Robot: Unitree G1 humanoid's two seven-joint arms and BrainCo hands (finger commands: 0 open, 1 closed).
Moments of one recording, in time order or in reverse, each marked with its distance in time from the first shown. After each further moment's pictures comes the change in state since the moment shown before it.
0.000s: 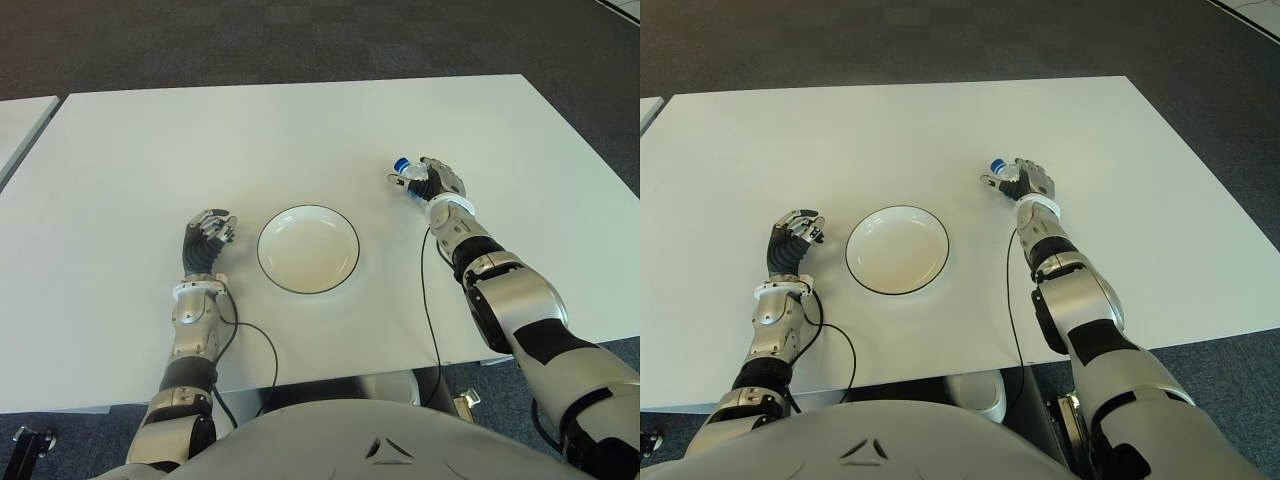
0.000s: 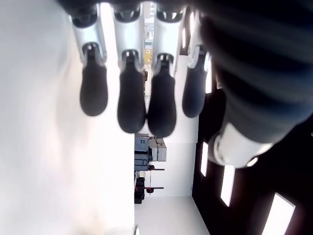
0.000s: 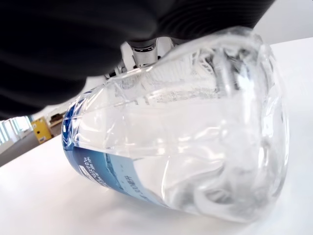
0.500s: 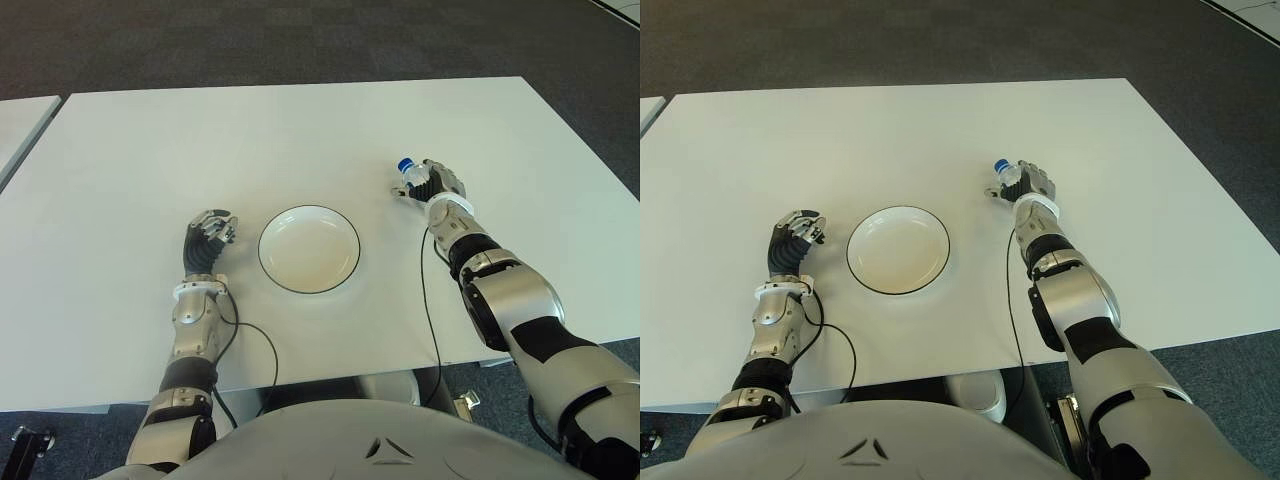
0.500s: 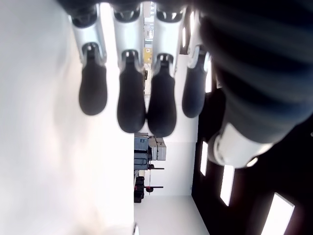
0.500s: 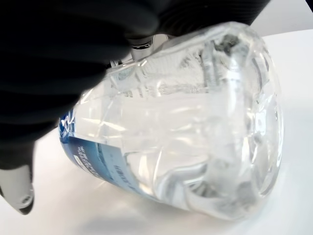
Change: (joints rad) left arm 0.006 -0.001 0.000 -0.009 -0.001 0.005 0.000; right arm -0.006 0.018 -0.031 0.015 0.042 0.085 0.028
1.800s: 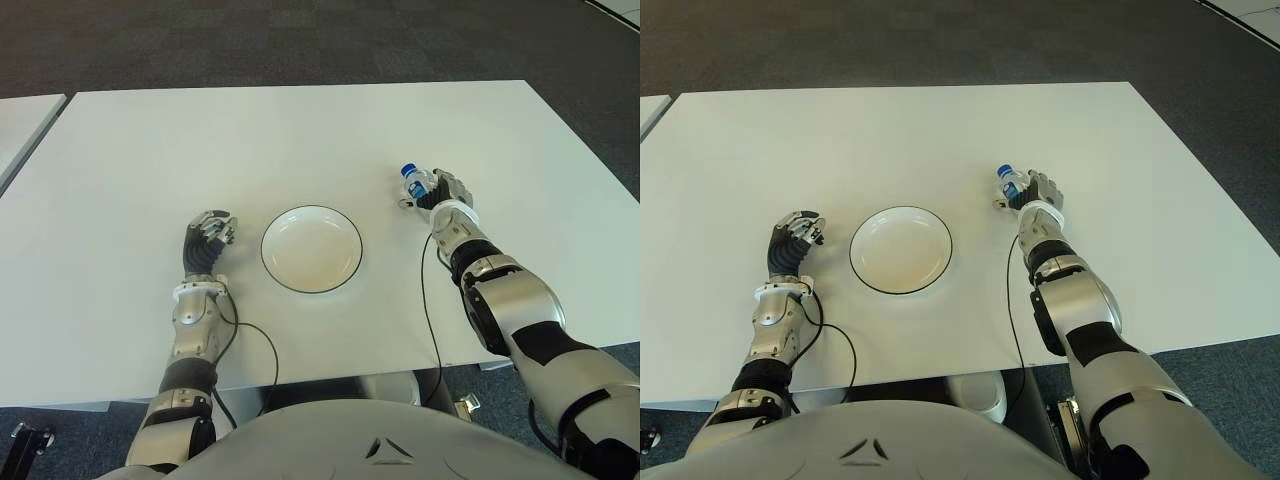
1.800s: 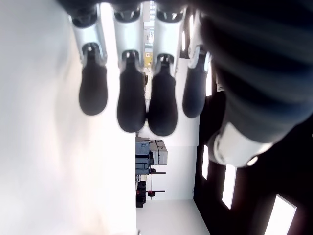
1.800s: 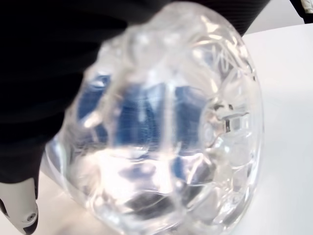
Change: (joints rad) left arm 0.004 0.001 0.001 -0.004 0.016 0.007 0.022; right arm 0.036 -0.012 -0.011 0.000 0.015 0.055 -0.035
